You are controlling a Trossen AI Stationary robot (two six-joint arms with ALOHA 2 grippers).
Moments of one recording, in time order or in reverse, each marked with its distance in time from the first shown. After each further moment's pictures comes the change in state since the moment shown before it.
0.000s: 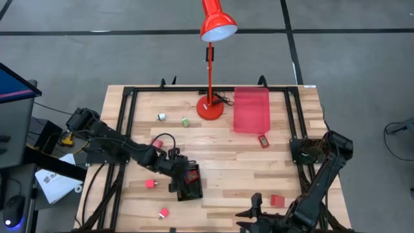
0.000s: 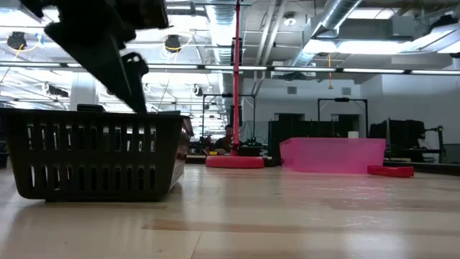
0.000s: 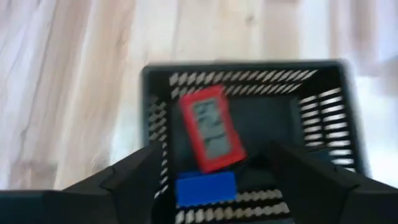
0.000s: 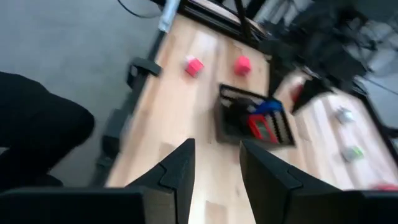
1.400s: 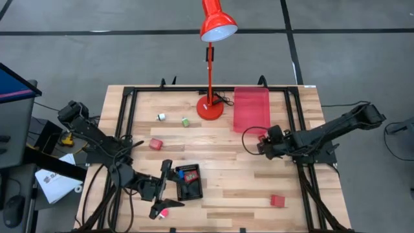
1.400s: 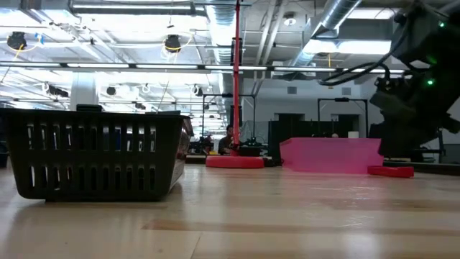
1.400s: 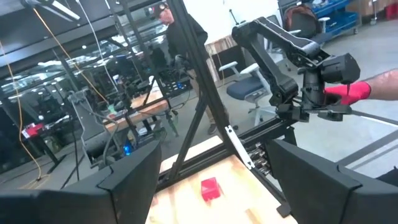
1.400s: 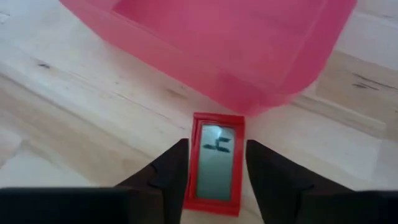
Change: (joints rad) left arm -0.330 -0.202 -0.024 0.900 -0.305 0.860; right arm -0.744 -0.789 -1.151 -0.035 -0.276 0.937
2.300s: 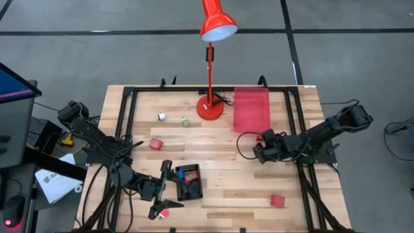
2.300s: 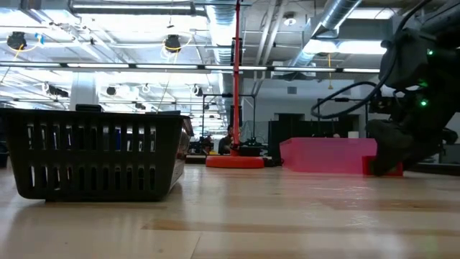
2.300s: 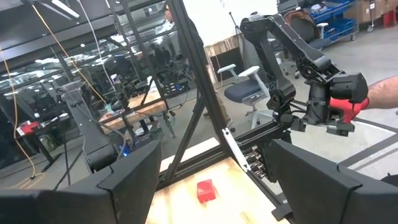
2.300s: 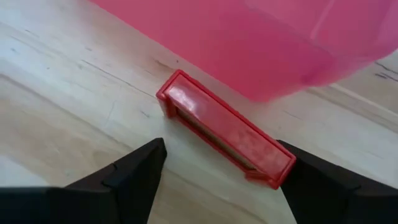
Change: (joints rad) left arm -0.004 0.000 0.000 0.007 0.003 -0.024; right arm 0.016 0.262 0.015 0.113 -0.010 -0.012
